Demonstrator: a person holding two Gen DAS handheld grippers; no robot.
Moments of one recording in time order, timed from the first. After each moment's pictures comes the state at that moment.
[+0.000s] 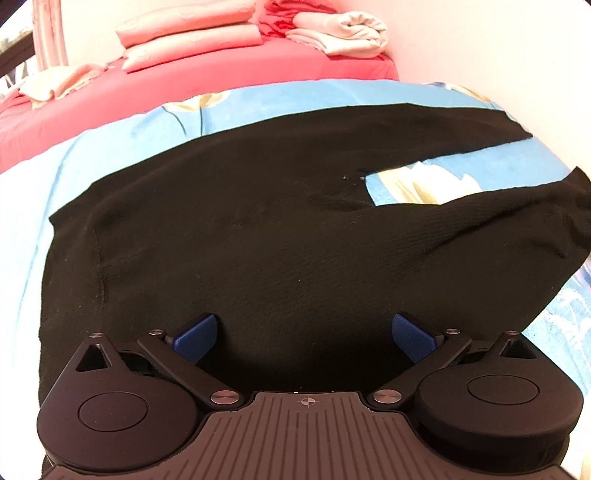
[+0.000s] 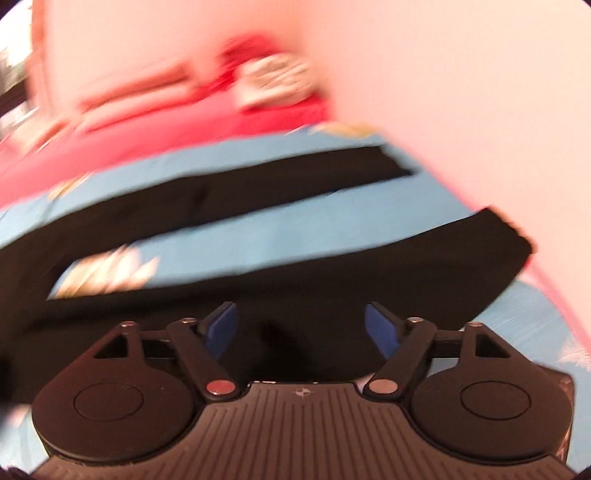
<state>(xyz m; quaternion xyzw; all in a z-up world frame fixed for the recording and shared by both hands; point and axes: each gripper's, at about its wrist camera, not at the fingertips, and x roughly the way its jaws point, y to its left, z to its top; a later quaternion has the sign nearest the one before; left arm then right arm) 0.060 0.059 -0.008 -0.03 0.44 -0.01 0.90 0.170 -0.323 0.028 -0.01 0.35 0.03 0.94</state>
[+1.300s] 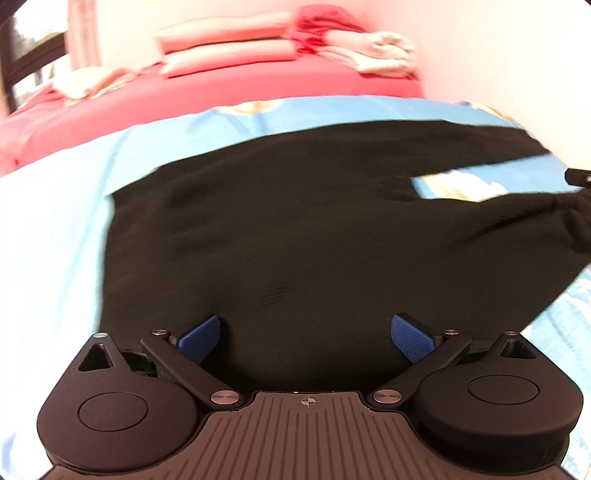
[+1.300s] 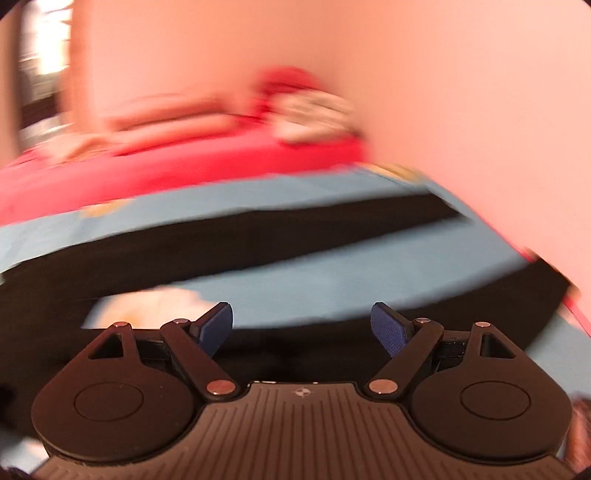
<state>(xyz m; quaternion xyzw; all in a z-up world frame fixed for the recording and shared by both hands) 0.013 0.102 -0.007 -0.04 0.42 0.04 0.91 0.165 -0.254 0.036 -0.03 0.28 0.14 0.95</state>
